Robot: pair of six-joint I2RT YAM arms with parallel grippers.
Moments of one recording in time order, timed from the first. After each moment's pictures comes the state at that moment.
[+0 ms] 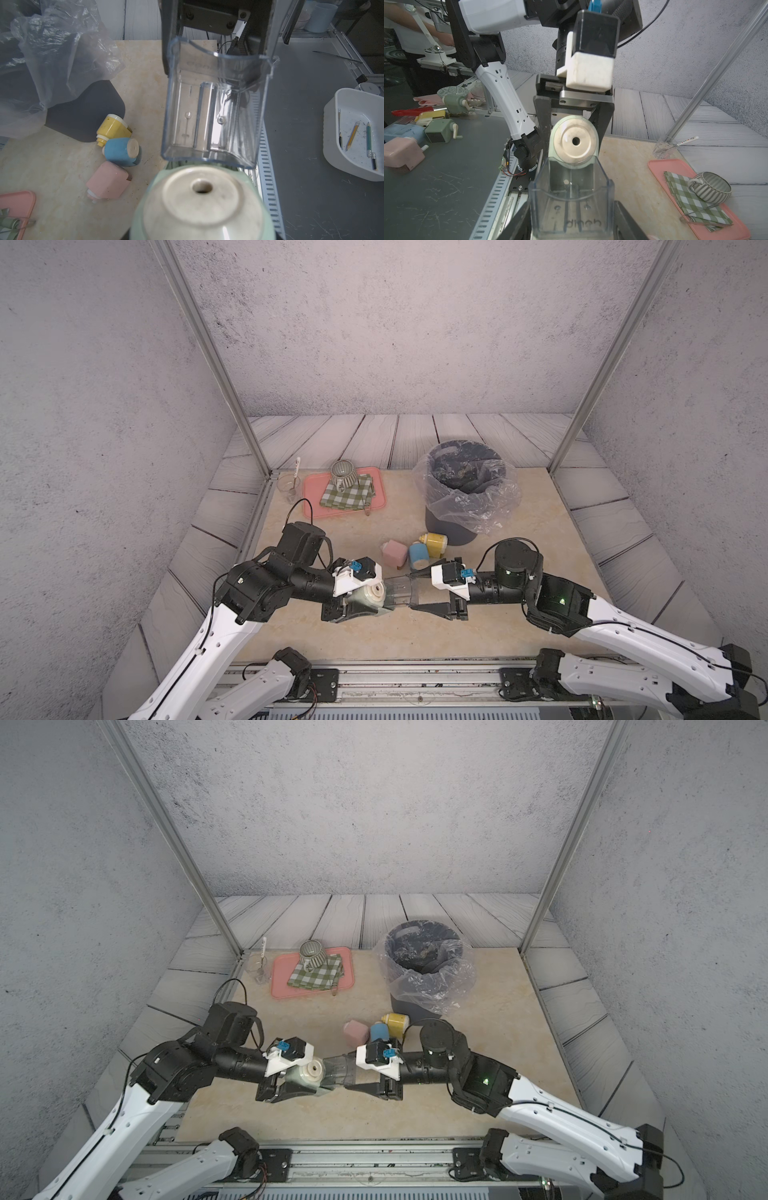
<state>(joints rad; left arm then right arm) -0.58 0.88 1.18 -1.16 0.73 0.71 1.06 0.93 0.94 -0.22 -0.49 -0.29</state>
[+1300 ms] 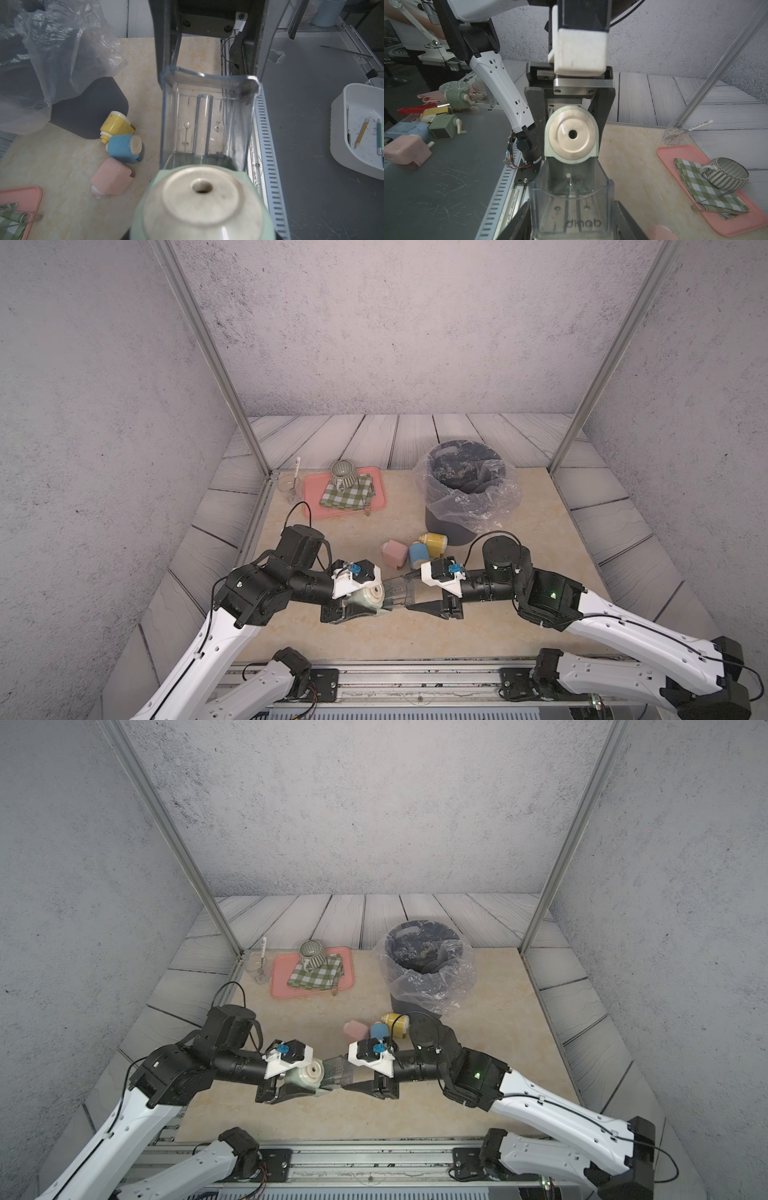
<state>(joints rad) -0.59 0.85 1.15 -1.14 0.70 0.71 1.06 1.00 0.98 -0.28 -0.50 -0.27</state>
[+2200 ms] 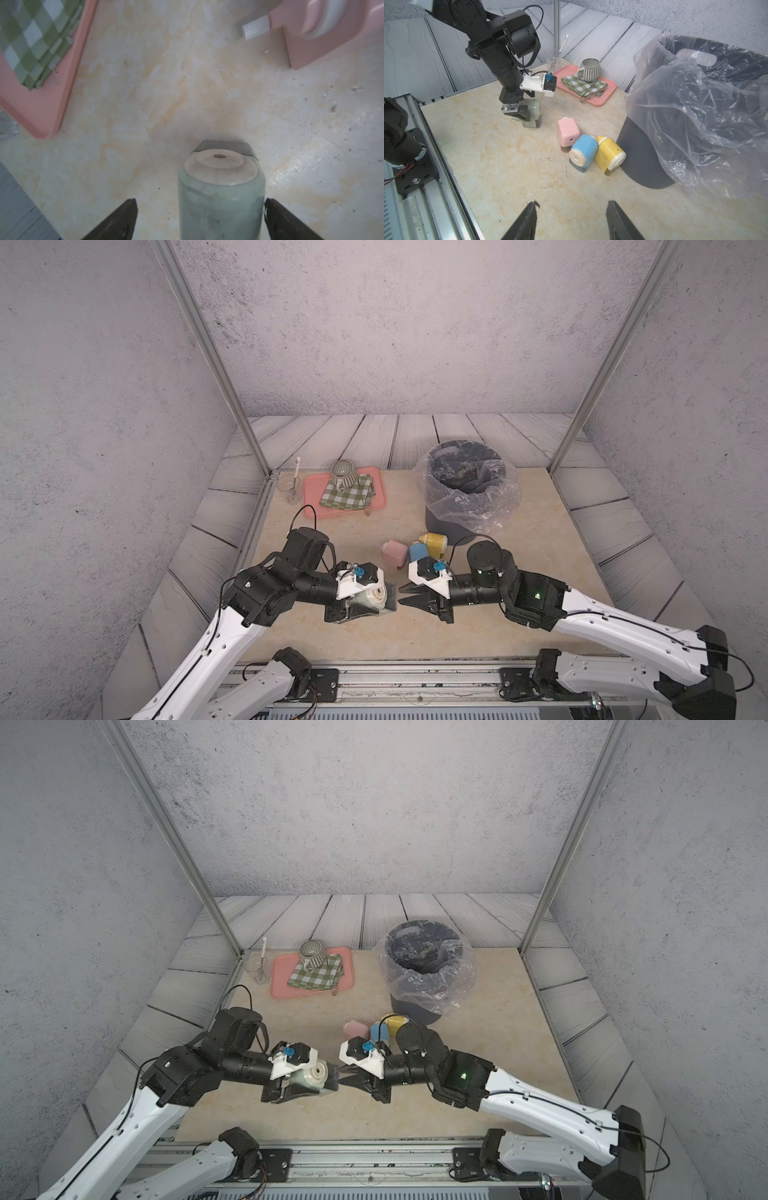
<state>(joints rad) -0.59 0.87 1.14 -1.15 0.68 0.75 1.05 1.08 1.03 -0.34 -0.52 -0.27</state>
